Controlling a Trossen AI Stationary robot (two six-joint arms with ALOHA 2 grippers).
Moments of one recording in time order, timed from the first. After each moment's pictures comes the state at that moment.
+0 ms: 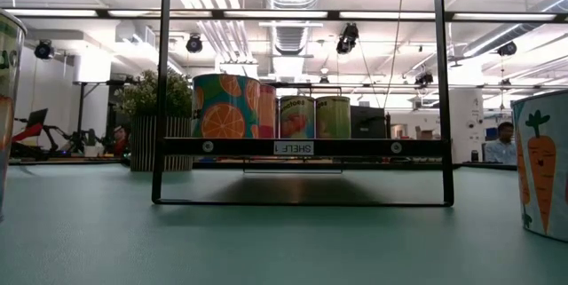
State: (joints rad) left arm -0.75 1.71 1.44 -1.01 -0.03 -1.27; right arm 0.49 1.05 0.83 0.15 0.49 -0.48
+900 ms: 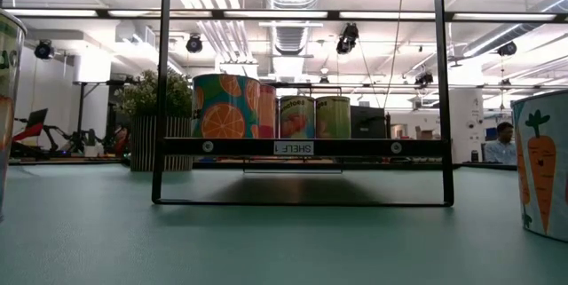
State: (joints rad) left arm -0.81 1.86 1.58 -1.20 -0.28 -1.18; right arm 0.49 1.05 0.83 0.14 0.43 -0.42
